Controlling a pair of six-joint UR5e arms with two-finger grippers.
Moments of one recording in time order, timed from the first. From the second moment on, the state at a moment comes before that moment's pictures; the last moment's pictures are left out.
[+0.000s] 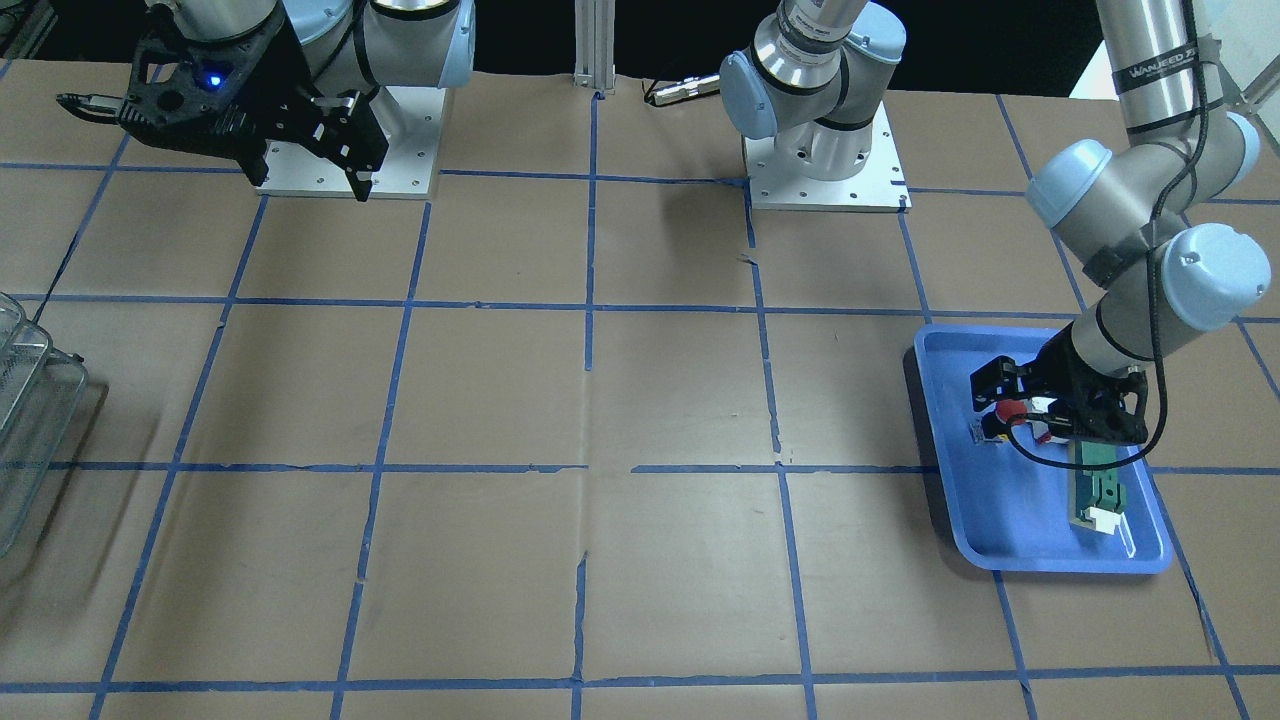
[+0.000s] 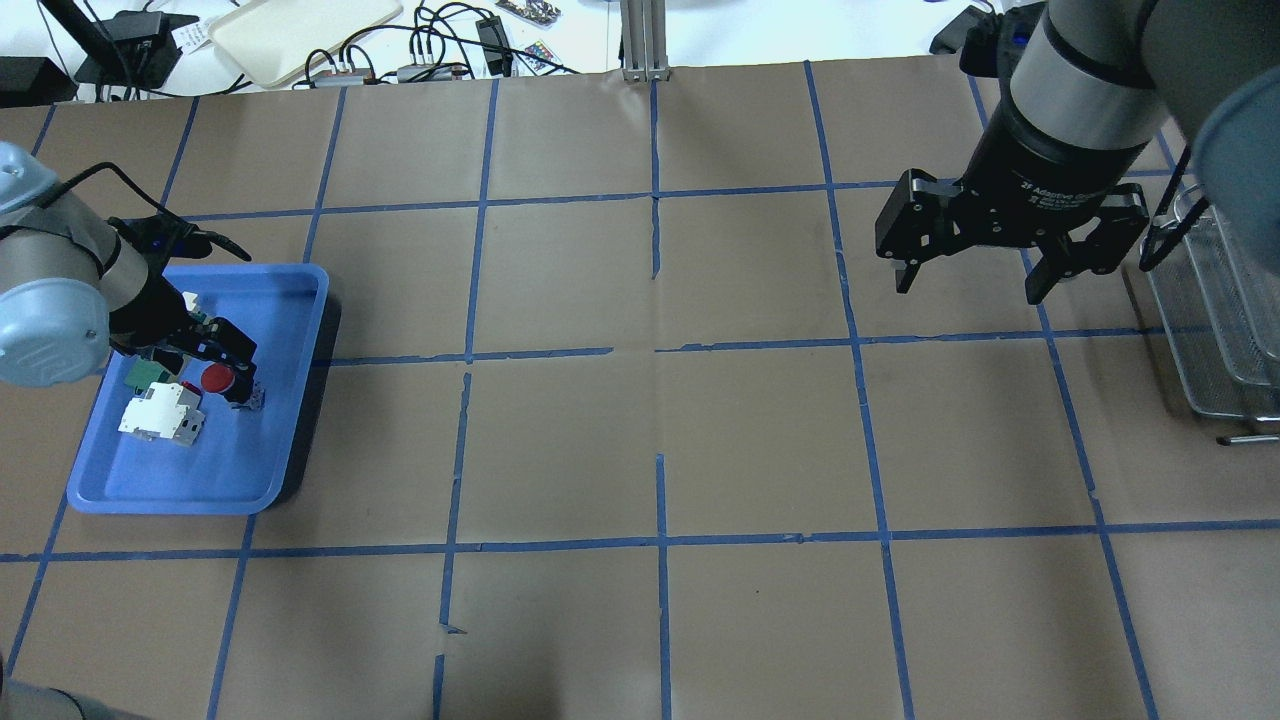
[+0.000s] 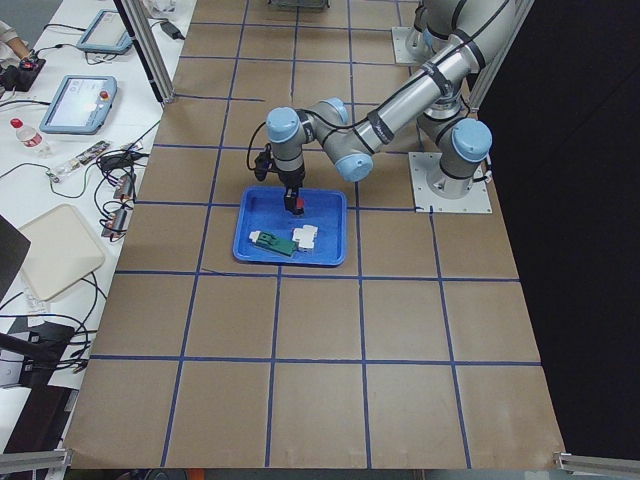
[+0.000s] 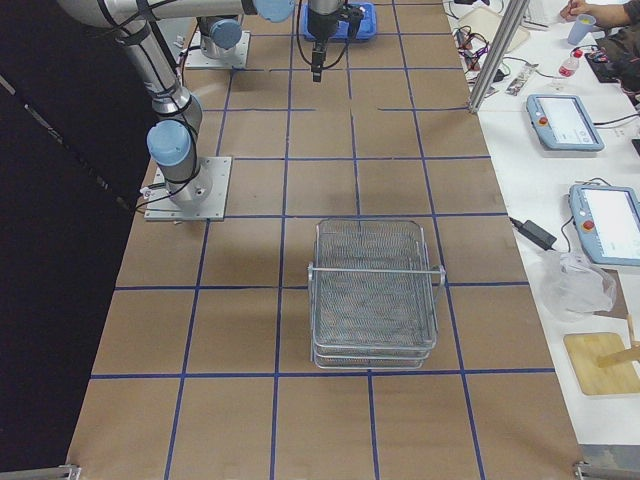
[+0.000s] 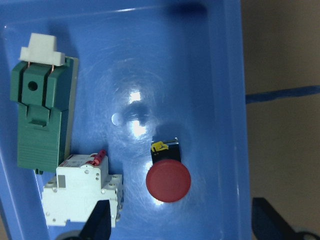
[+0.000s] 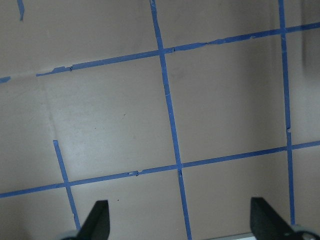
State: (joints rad) left arm -1.08 -1.85 -1.94 -1.00 1.62 0.62; right arm 1.58 -1.68 1.63 -1.47 -1.57 0.17
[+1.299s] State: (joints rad) left arm -1.09 -1.83 -1.86 -1.20 1.35 0.61; right arm 1.56 -1.65 1.63 -1.54 -1.53 -0.03
